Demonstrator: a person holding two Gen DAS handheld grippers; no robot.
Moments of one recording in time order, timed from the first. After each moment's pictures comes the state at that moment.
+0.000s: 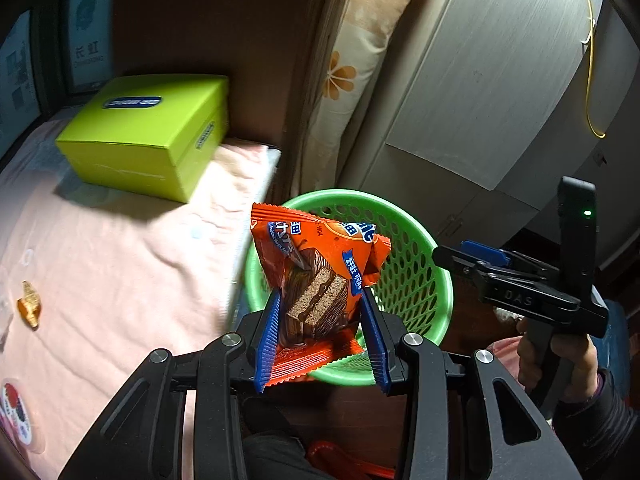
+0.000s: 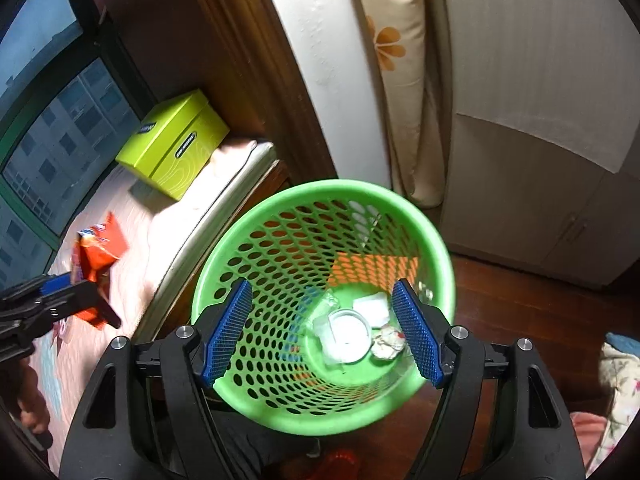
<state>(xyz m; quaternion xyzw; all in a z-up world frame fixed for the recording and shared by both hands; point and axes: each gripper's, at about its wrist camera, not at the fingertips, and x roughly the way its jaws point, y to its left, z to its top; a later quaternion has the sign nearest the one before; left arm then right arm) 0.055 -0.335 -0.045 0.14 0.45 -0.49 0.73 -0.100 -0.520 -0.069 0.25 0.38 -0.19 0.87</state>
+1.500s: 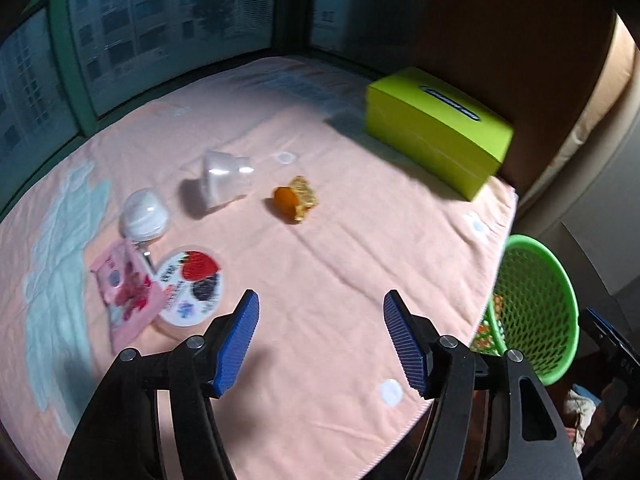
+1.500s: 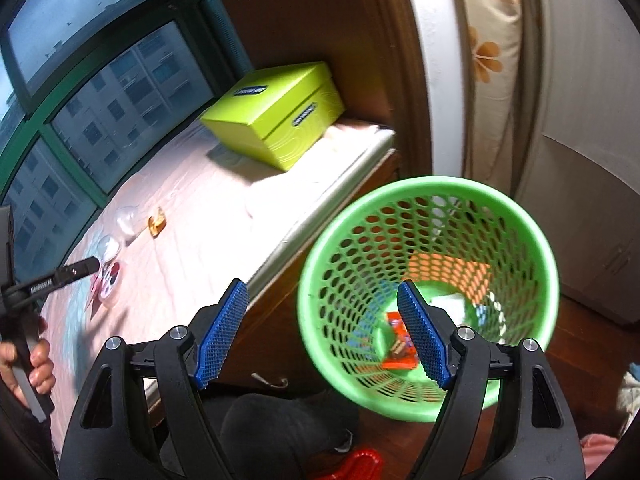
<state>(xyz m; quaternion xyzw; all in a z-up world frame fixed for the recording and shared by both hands) 0.141 -0.125 -0.040 0.05 0.48 -0.18 0.86 -0.051 -0.424 -0.049 0.21 0.38 -0.08 0.89</state>
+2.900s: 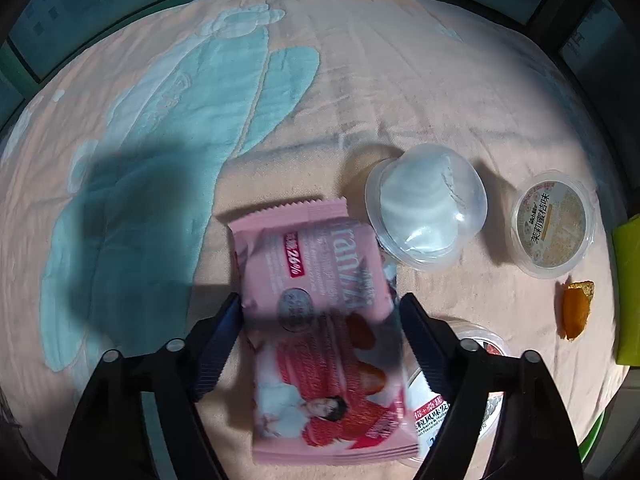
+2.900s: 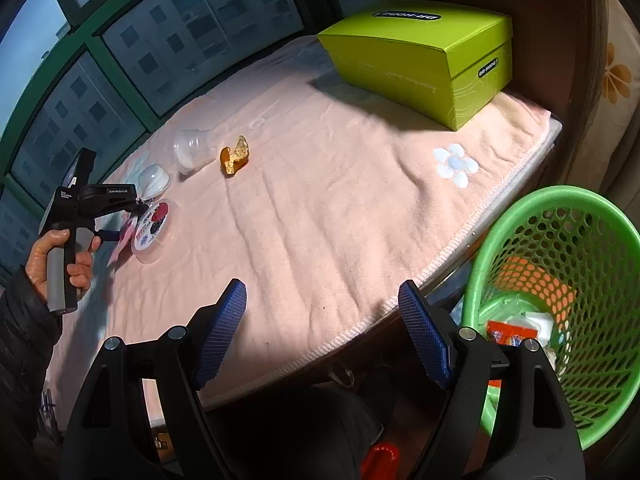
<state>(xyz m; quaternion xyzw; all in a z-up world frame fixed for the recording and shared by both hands) 0.285 0.033 -0.130 -0.09 0.61 0.09 0.78 0.044 -0.317 -0.079 0.16 0.45 0.05 0.88</state>
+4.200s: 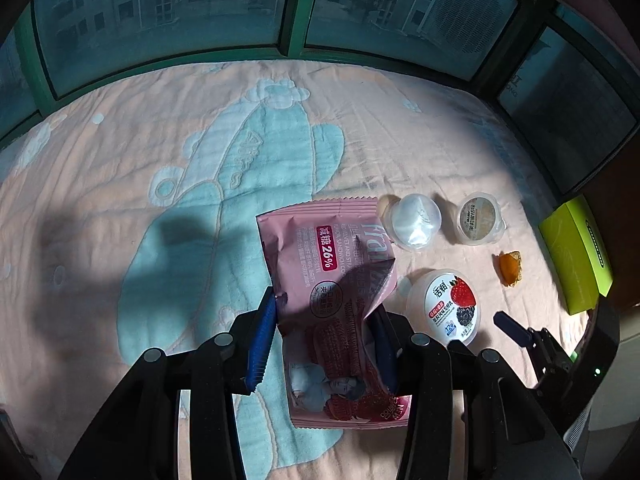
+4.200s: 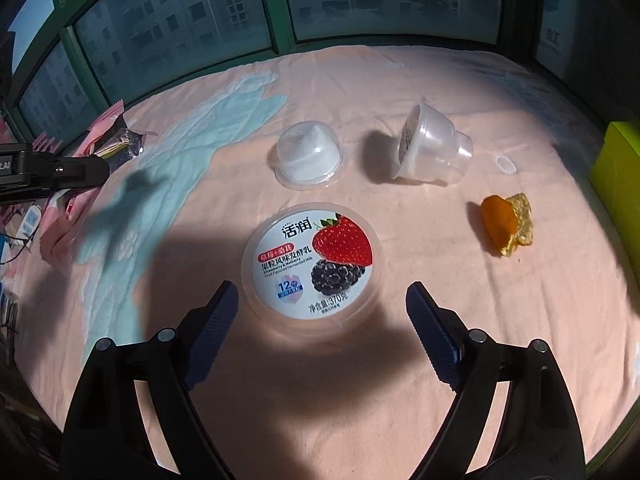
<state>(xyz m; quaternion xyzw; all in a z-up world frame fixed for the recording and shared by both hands) 0.187 0.118 -0.039 -0.12 0.52 0.01 0.85 0.163 -0.097 -0.088 -0.03 0.45 0.22 0.86</state>
